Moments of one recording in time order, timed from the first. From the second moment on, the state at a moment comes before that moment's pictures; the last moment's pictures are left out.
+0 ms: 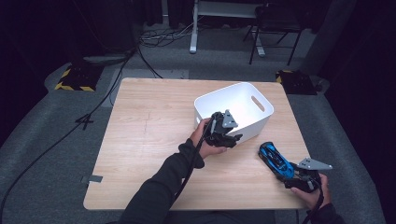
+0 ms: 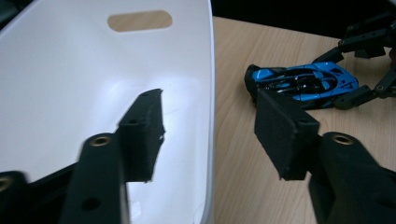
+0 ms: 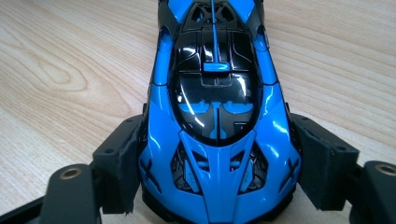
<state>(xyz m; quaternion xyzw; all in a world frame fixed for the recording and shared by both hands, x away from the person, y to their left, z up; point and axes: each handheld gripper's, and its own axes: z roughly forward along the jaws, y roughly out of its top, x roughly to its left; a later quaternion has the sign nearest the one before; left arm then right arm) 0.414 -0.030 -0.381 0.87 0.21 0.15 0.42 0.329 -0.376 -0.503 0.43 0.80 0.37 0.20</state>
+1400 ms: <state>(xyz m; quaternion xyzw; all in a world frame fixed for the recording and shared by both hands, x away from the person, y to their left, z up) 0.358 0.126 -0.383 0.83 0.25 0.21 0.45 0.329 -0.376 -0.503 0.43 0.80 0.37 0.20</state>
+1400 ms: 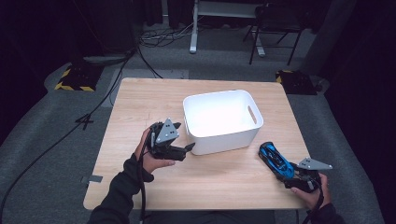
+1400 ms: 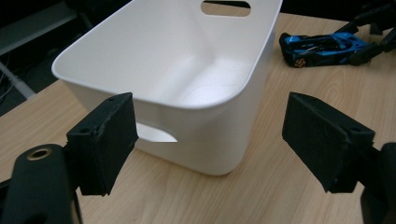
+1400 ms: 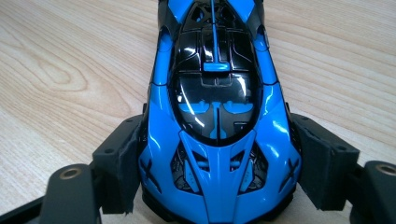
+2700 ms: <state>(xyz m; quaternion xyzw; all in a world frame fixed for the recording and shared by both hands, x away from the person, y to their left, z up) 0.339 0.213 -0.502 0.86 0.36 0.14 0.34 0.329 -0.376 -0.503 0.42 0.81 0.36 0.20</state>
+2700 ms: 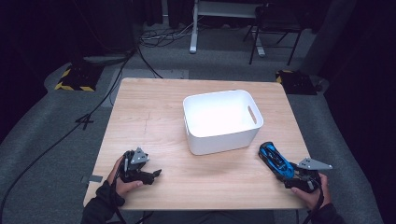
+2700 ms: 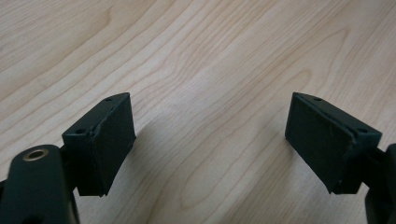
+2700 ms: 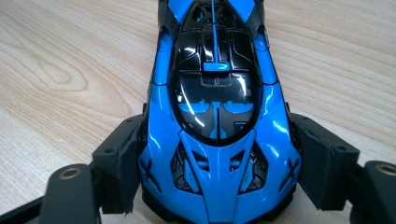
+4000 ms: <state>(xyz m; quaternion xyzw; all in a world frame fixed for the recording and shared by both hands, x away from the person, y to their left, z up) 0.345 0.208 -0.503 0.85 0.37 0.13 0.34 0.328 -0.377 -0.498 0.42 0.81 0.37 0.20</state>
